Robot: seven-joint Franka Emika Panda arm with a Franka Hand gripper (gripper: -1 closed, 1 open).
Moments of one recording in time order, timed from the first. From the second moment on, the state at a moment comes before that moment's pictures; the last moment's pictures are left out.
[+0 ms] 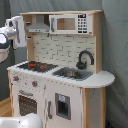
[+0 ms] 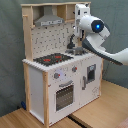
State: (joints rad) arm -1.04 -1.36 1.03 -1.86 0.19 2.52 0.04
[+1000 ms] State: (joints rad) arm -1.21 -1.36 1.03 -1.69 0.19 2.33 0.14
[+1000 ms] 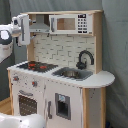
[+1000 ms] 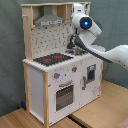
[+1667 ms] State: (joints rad) arm -1.35 -1.36 1.03 -1.54 0.19 2.25 0.18
